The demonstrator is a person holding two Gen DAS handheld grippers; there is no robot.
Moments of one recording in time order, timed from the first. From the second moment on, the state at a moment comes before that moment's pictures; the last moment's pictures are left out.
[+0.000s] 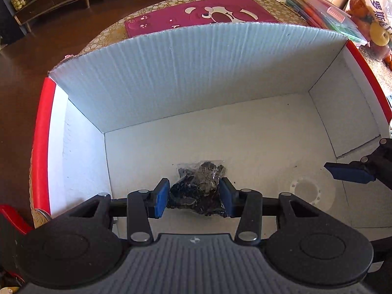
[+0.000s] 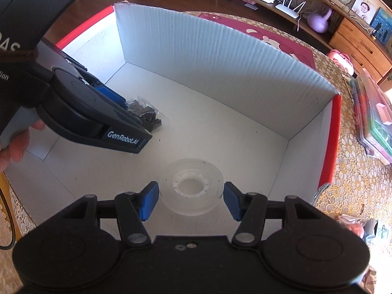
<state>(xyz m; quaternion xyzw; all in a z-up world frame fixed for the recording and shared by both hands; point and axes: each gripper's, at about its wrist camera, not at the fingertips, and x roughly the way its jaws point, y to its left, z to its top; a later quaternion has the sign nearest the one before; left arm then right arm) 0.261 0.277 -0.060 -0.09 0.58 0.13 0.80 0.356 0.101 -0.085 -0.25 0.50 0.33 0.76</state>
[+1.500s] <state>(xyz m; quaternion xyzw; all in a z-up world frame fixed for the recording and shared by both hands) 0.196 0.192 0.050 -0.06 0.48 0.12 0.87 0.288 -0.009 0.025 -0.13 0.42 0.35 0.83</state>
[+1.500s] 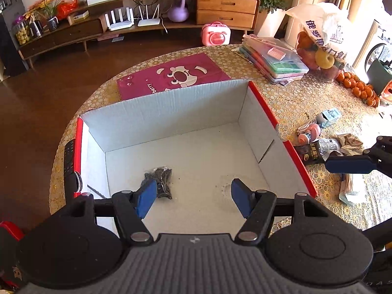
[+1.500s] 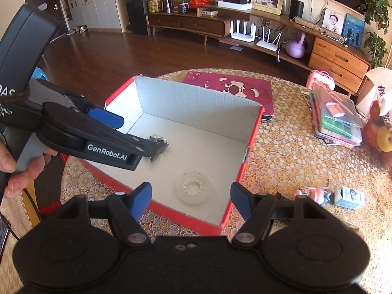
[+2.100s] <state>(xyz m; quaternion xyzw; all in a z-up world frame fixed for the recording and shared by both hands) 0.146 0.119 0.075 -0.06 0.42 0.12 0.90 0.236 -0.094 0.052 -0.09 0.37 0.35 0.86</state>
